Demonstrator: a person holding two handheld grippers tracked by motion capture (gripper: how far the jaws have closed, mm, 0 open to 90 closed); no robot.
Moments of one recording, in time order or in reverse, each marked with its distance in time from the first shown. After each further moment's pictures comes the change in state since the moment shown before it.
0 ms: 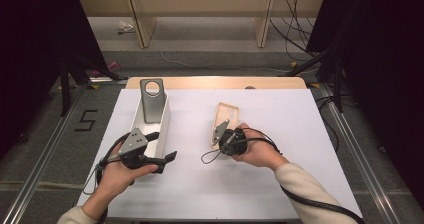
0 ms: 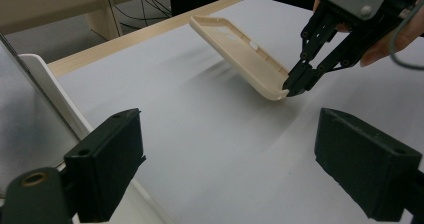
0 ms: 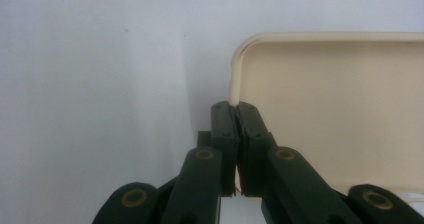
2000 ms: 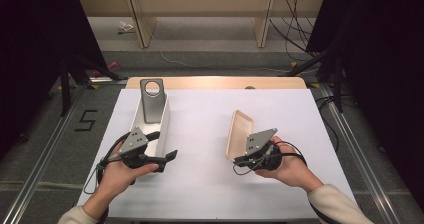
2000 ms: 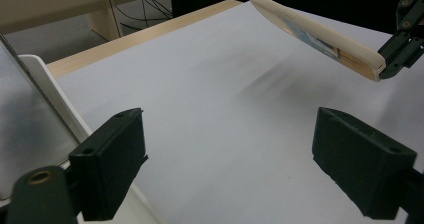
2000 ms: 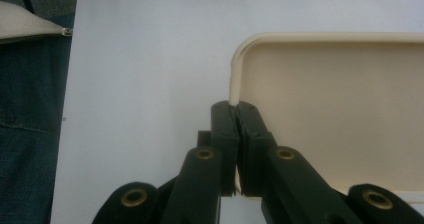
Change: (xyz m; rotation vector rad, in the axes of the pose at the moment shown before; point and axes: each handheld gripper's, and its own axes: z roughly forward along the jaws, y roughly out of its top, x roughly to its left) left arm -0.001 0.002 0.002 -0.006 -0.007 -0.017; right arm 0.036 -0.063 -0.061 -0.307 0.104 0.104
